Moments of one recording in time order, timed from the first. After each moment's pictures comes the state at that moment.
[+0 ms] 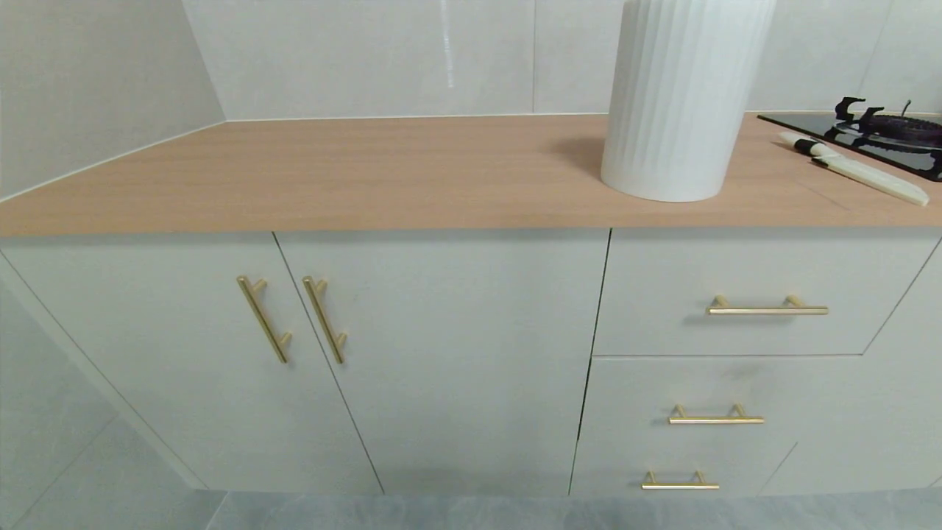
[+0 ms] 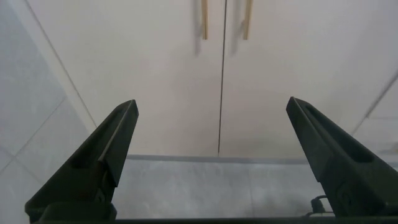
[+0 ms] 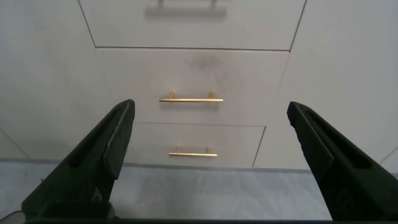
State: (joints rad) left arm 0.00 0.00 0.00 0.00 0.03 0.02; right arm 0.00 0.00 0.00 0.00 0.01 -0.01
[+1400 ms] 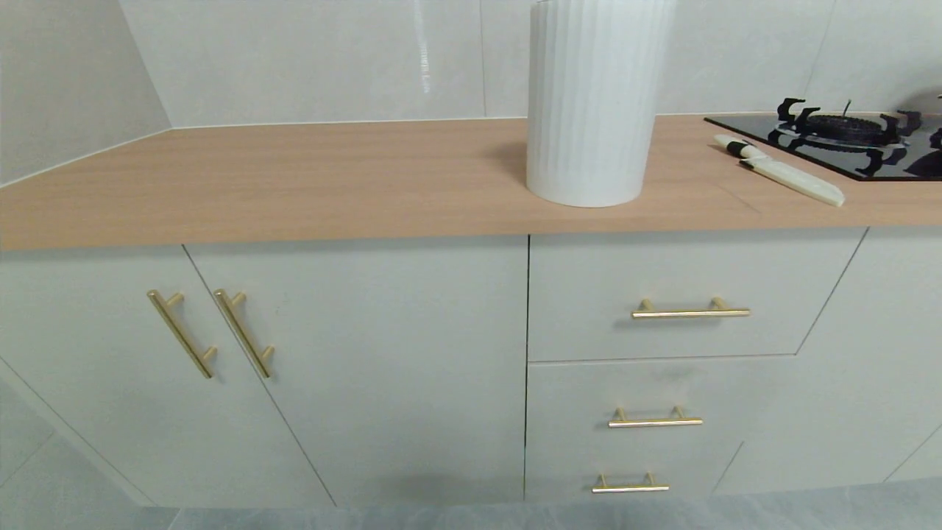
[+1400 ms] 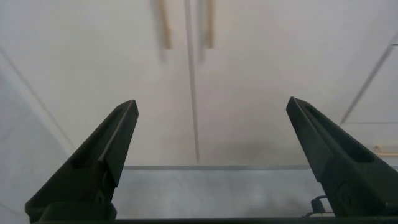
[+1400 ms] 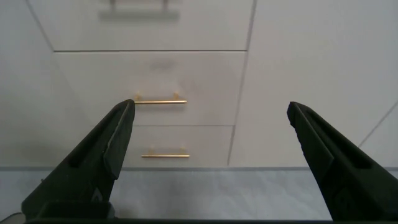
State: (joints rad) left arm 0.00 0.00 0.00 0.00 0.03 0.02; right arm 0.00 0.00 0.00 0.00 0.01 -0.01
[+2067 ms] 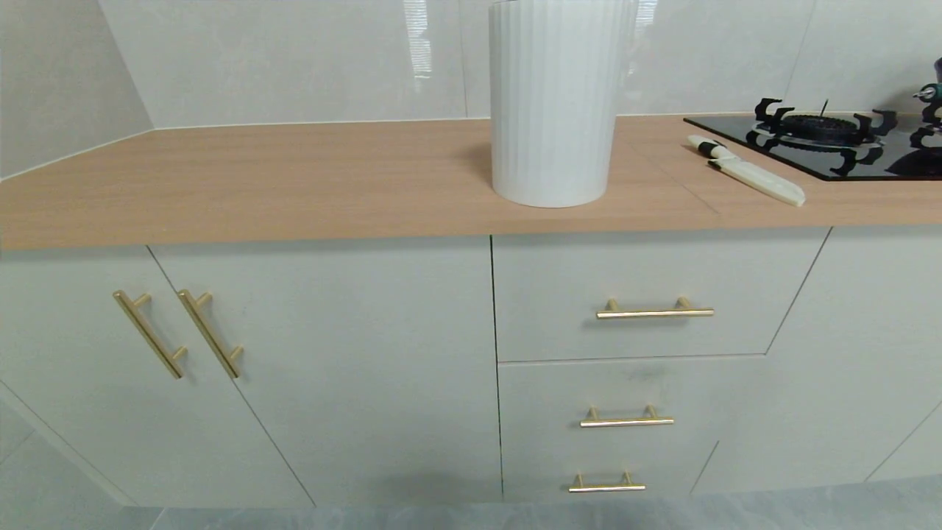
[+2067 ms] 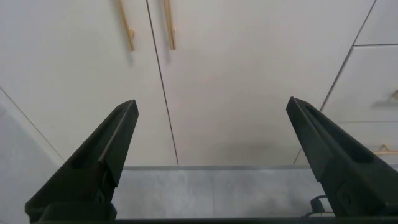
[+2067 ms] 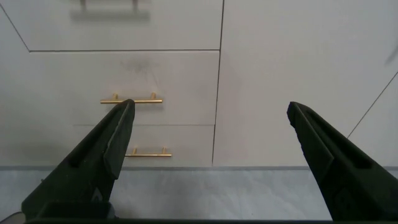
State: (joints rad) left arm 0.00 0.00 0.00 0.00 0.03 0.01; right arm 0.00 0.00 0.00 0.00 0.01 -0.01
